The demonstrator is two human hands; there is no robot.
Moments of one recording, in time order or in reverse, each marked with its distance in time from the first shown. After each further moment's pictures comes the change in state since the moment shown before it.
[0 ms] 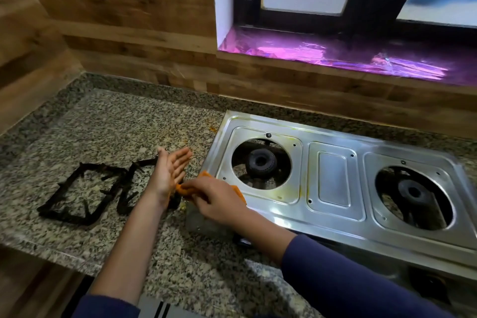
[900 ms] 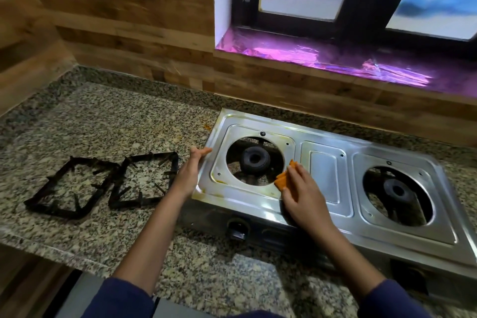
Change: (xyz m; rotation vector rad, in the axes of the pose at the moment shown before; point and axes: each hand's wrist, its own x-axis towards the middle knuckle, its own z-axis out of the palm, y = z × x) left_hand -0.010 -0.014 0.044 0.297 -0.126 0.152; right_hand -0.121 0.073 -0.102 -0.347 0.308 0.541
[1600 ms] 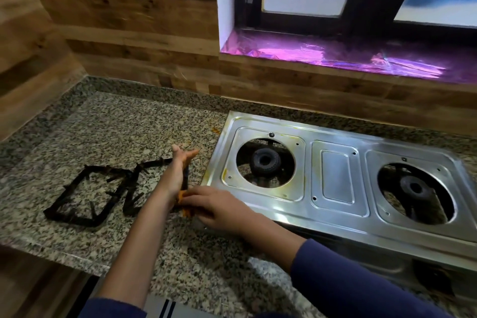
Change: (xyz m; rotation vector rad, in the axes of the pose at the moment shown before) left_hand -0.005 0.012 -0.045 -0.019 0.080 -0.118; right_hand 0.016 -0.149 0.088 0.173 -0.391 -0.809
